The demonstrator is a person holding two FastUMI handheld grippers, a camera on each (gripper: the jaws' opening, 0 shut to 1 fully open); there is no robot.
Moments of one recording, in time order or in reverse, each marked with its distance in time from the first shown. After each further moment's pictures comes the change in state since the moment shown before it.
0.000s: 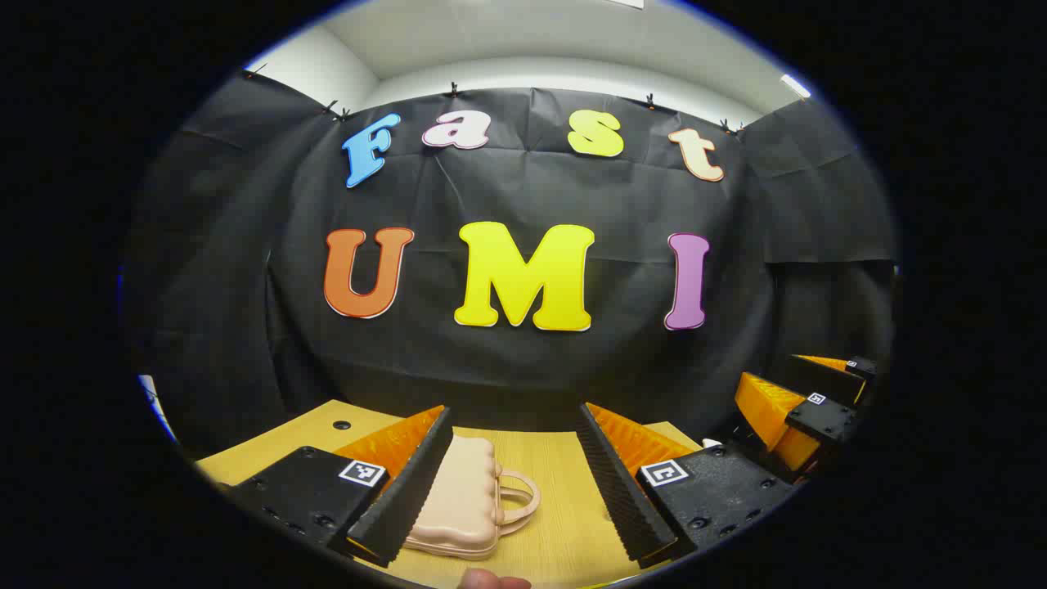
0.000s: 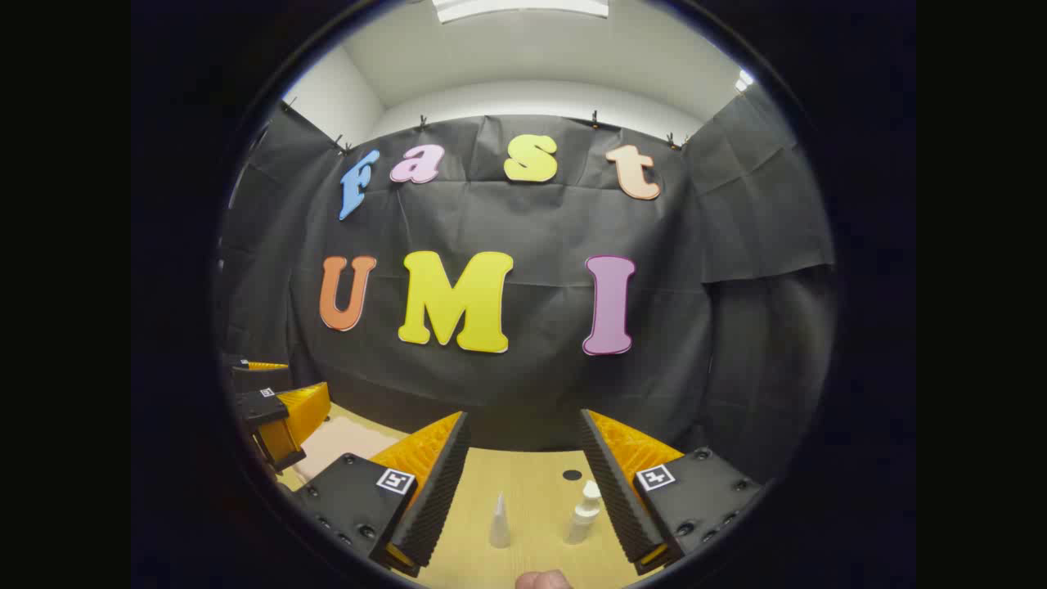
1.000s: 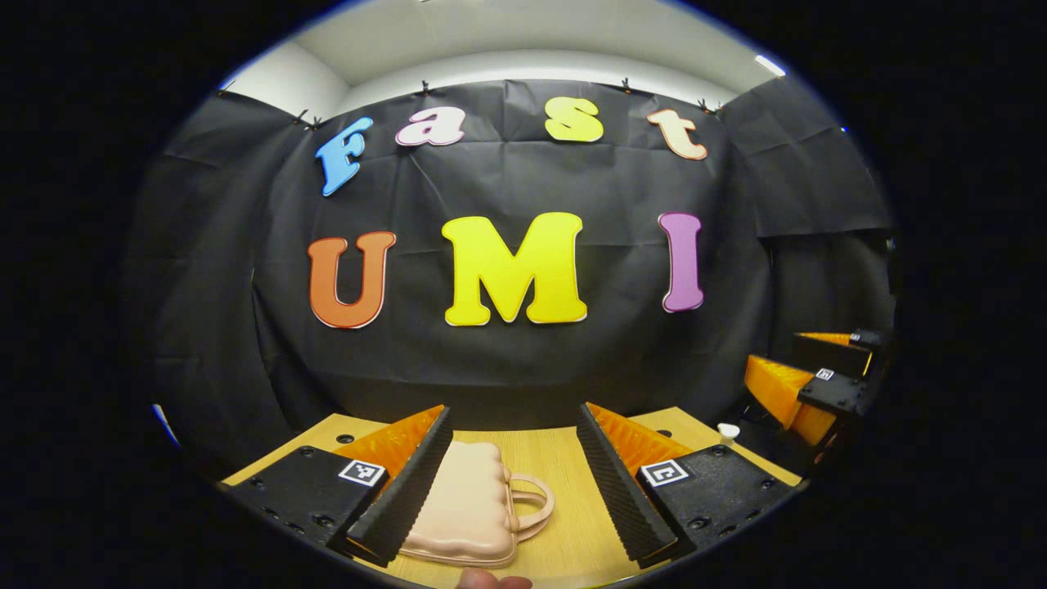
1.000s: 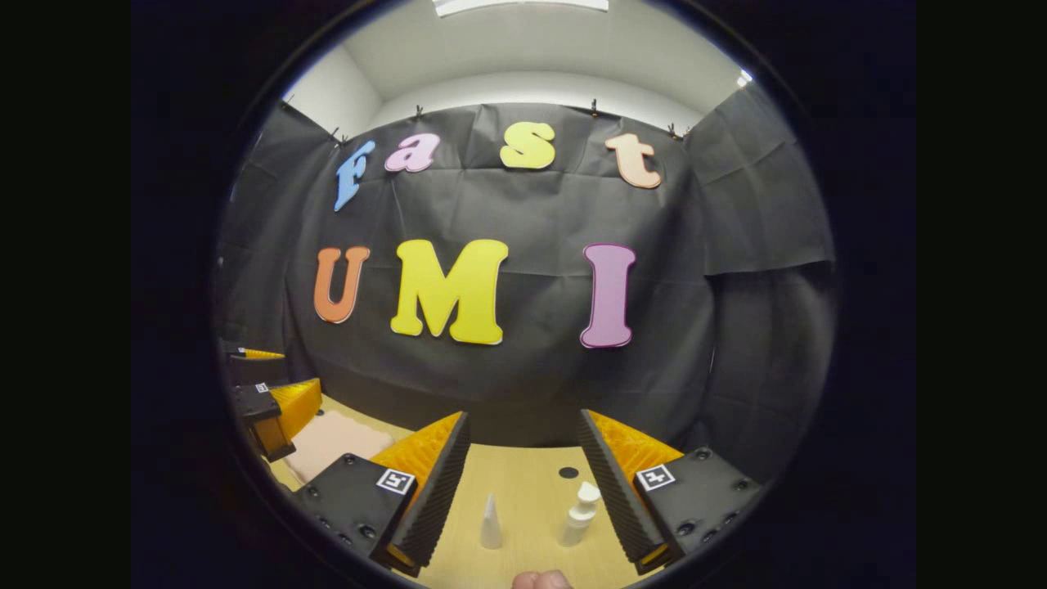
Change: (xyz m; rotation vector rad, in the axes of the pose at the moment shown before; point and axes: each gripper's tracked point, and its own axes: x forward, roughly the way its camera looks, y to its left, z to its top) left arm 0.026 -0.004 -0.015 0.132 0.030 -0.033; right arm 0.023 -0.020 -0.013 -0.017 0.039 -0.010
